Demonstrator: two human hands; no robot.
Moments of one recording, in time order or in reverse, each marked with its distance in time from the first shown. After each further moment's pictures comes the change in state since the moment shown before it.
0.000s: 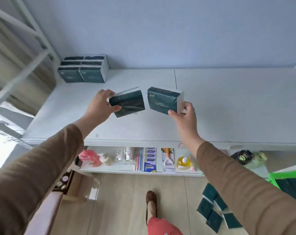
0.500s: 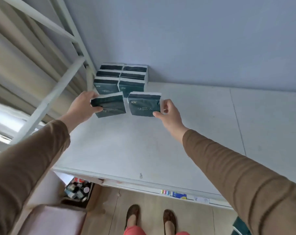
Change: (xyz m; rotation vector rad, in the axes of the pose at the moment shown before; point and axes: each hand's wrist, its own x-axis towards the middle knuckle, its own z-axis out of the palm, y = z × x) left_hand 0.159 -0.247 -0.117 0.211 0.031 -0.156; right_hand 0.134 0.000 0.285 -0.230 -0.350 -0.007
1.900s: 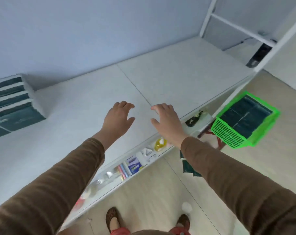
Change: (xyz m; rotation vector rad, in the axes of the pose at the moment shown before) left_hand -0.168 0.312 0.151 -0.076 -0.313 0.977; right_hand -0.260 0.047 -0.179 -0.848 0.454 0.221
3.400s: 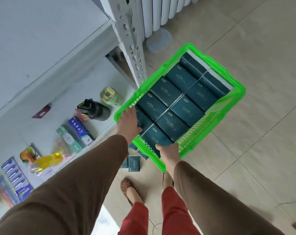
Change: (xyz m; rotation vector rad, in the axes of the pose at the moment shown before) left_hand 0.377 0.458 0.620 0.210 -0.624 -0.243; right_hand -0.024 0.779 0.069 0.882 -0.322 1.499
